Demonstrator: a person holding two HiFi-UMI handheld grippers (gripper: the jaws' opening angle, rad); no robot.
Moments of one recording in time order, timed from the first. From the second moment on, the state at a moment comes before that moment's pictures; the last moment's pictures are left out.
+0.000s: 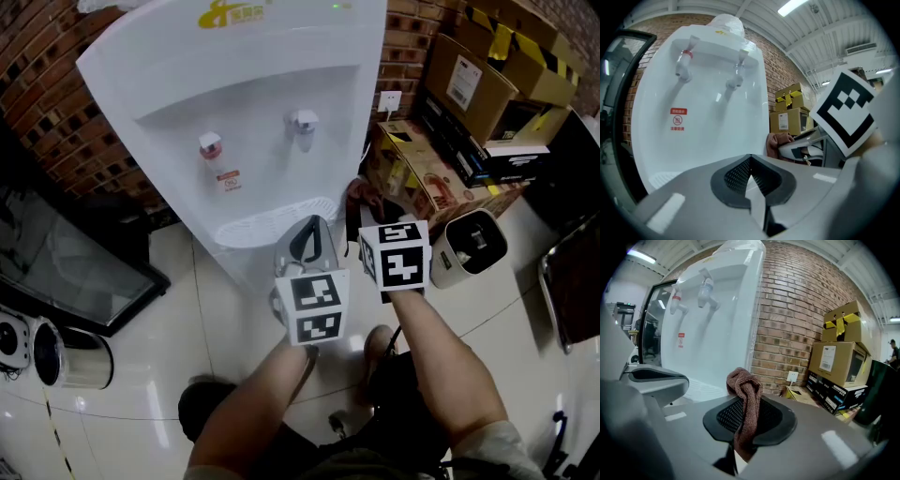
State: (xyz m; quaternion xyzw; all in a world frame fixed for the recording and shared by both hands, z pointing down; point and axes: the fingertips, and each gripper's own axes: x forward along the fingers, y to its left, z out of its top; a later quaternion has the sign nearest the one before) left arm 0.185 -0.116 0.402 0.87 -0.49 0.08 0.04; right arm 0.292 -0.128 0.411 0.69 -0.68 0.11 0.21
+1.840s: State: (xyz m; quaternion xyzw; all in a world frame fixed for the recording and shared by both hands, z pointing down) left arm -0.096 -0.107 0.443 0.72 -0.68 0.13 0.06; right arm -0.023 -0.137 0.496 0.50 -0.84 0.09 0.20
